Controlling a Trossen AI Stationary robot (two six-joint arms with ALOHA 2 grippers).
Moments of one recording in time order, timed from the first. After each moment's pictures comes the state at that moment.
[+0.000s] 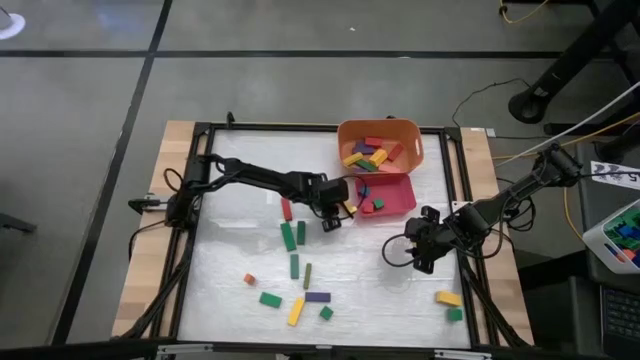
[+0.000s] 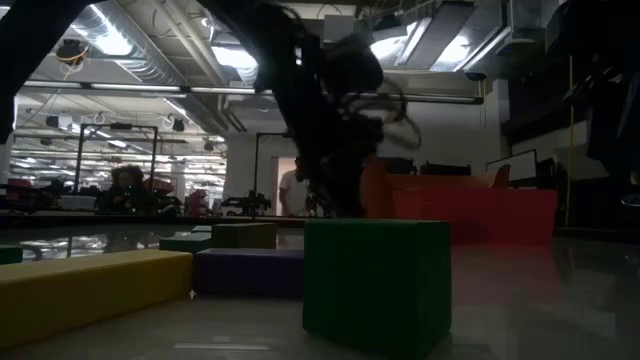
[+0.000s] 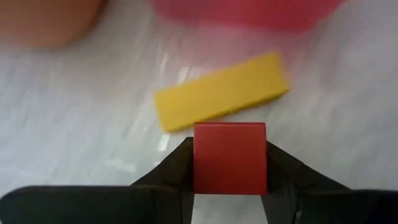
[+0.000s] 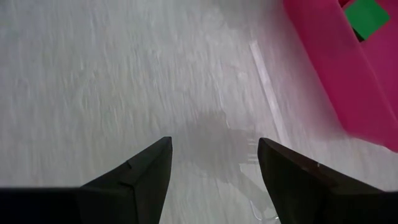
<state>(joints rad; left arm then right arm) 0.08 2.07 1.43 -0.42 -0.16 -0.15 0.56 1.08 0.75 -0.86 0.23 0.78</state>
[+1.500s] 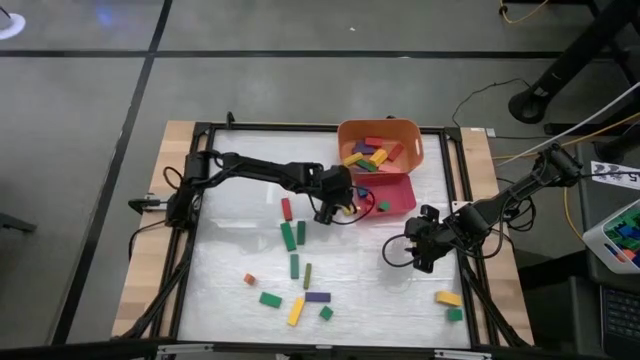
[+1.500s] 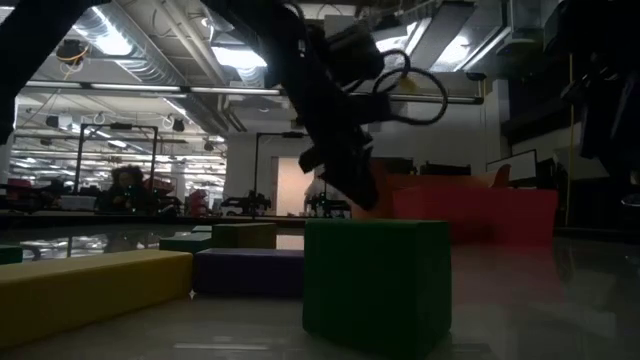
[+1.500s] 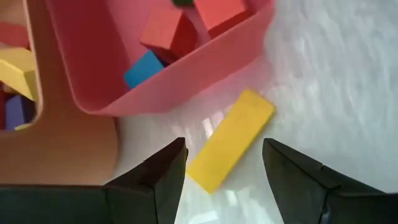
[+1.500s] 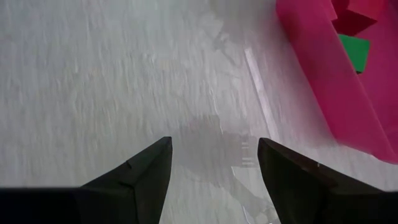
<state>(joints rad) 0.13 2.07 1.49 -0.40 -0.07 0.53 0.56 1.08 0.75 -0.86 0.25 0.75</state>
